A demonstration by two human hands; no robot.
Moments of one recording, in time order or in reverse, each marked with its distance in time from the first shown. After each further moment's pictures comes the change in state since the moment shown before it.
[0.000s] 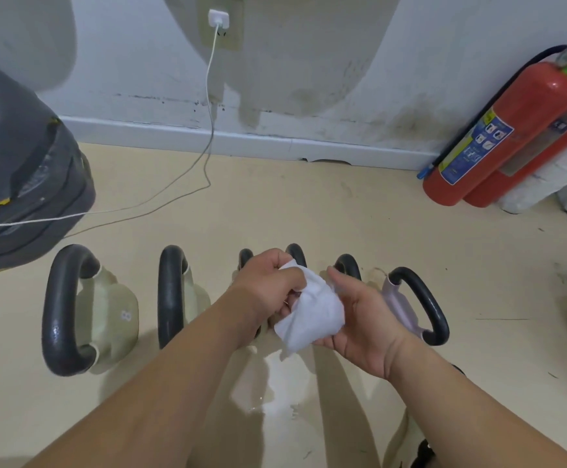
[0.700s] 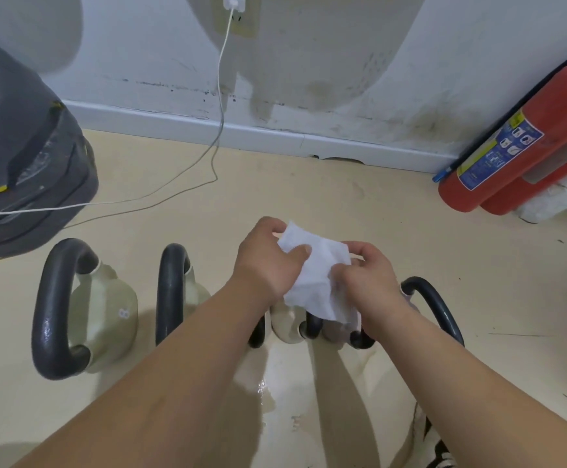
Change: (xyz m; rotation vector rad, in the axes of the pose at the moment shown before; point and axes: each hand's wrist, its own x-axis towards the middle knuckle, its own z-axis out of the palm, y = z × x) left_hand 0.041 0.015 -0.006 0.337 0.301 0.151; right_hand 0.044 -0.035 0.014 -0.637 0.532 -0.298
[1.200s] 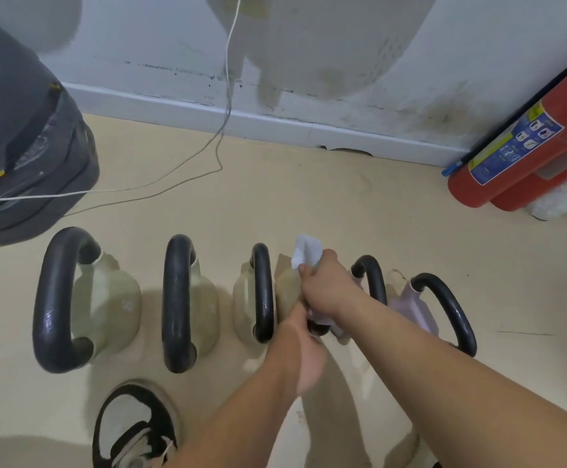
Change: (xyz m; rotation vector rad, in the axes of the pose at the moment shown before) left_hand -0.057 -0.060 0.067 -0.458 -0.190 -0.240; right_hand 0.009 0.004 0.057 -0.637 -0.171 0.028
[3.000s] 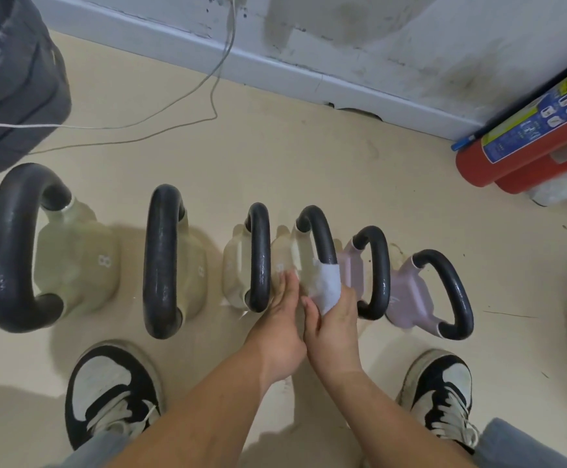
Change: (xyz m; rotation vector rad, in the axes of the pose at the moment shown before) left_hand 0.026 -0.076 -0.034 0.574 -0.211 0.122; right_hand -0.009 0.120 0.091 0.142 0.434 -0.278
